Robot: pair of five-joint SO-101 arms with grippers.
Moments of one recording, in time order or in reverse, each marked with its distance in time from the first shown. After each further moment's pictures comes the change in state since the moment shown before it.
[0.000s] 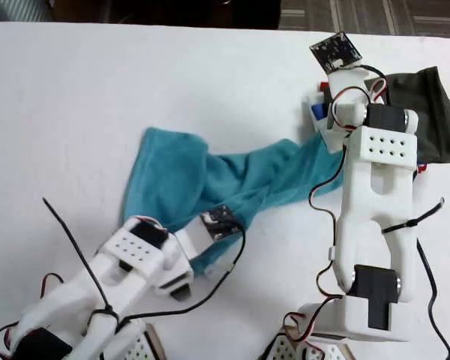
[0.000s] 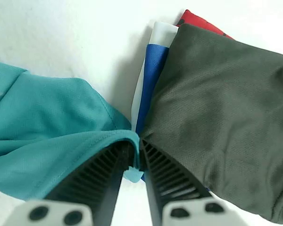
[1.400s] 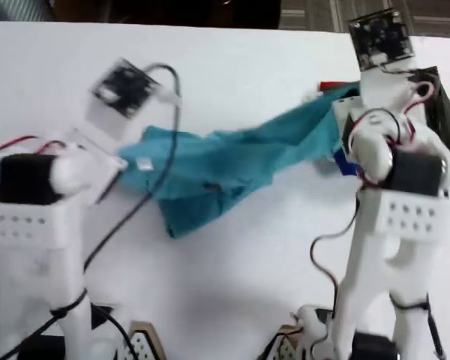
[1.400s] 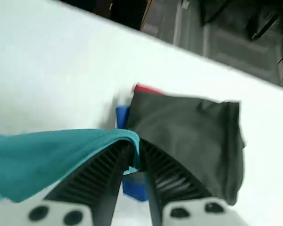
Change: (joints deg) left arm -28.1 -0.3 -71.6 43.1 0.0; right arm -0.5 -26.1 -1.1 0.4 -10.5
